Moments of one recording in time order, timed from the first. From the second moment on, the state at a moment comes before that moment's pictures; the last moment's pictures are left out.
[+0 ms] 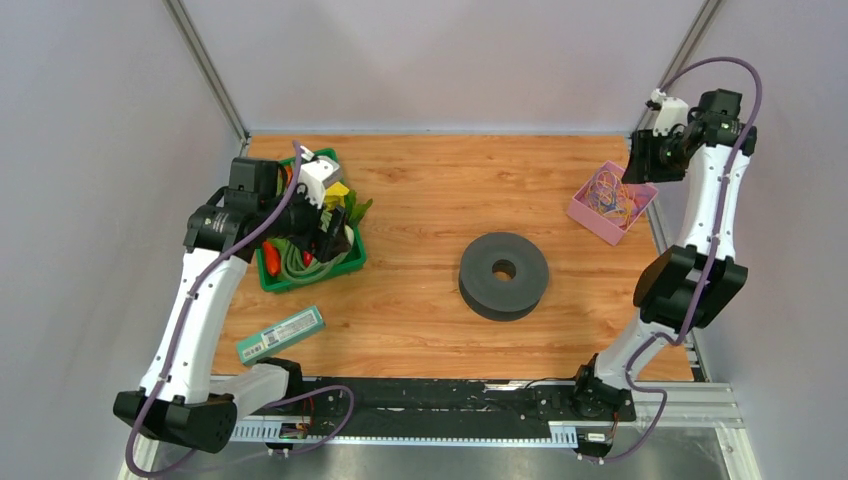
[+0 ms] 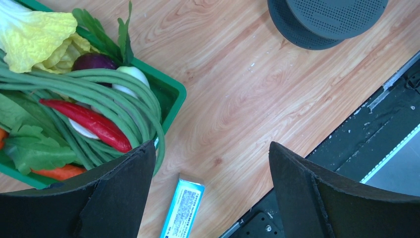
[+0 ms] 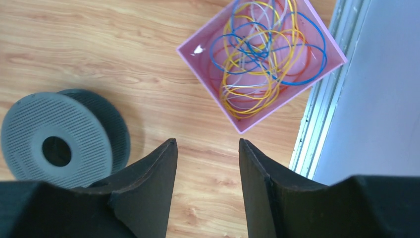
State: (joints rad) left arm -0.18 1.10 1.38 -1.09 0.48 0.31; right arm -0.36 1.76 1.96 -1.18 -0.41 -0.41
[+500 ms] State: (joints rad) left arm -0.21 1.18 1.38 -1.01 0.52 0.30; right arm -0.39 1.99 1.95 -1.07 -0.20 -0.37
